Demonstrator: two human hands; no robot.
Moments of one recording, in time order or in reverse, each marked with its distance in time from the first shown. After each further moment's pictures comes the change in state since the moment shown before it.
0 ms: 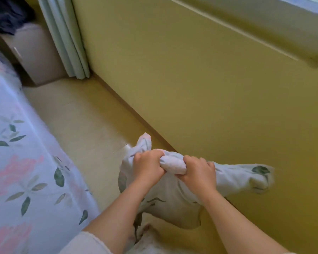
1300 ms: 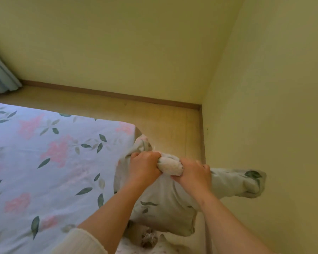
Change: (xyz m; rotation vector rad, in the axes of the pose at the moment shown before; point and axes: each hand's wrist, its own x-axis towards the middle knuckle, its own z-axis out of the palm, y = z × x) left_hand -0.673 -0.202 -0.167 0.139 -0.381 0.703; right_hand -0.758 -0.288 0.122 0.229 0.187 0.649
